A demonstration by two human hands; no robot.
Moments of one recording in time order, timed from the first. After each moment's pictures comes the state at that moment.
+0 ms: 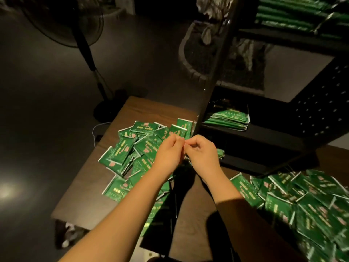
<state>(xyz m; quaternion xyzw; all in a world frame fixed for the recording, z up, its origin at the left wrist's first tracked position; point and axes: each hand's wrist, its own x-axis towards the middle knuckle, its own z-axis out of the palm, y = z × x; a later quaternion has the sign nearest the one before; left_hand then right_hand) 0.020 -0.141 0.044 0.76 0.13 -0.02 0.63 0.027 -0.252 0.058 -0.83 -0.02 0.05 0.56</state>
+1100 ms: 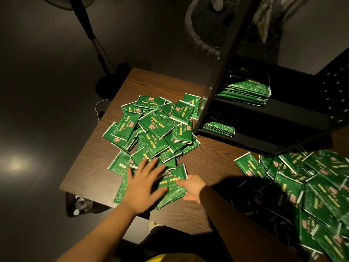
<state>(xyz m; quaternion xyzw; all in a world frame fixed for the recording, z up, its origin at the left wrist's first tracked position) -0.115 -0.057 -0.121 0.98 -0.03 -0.07 0.20 -0.047 -0.250 -0.095 -0.71 0.24 0.43 0.50</state>
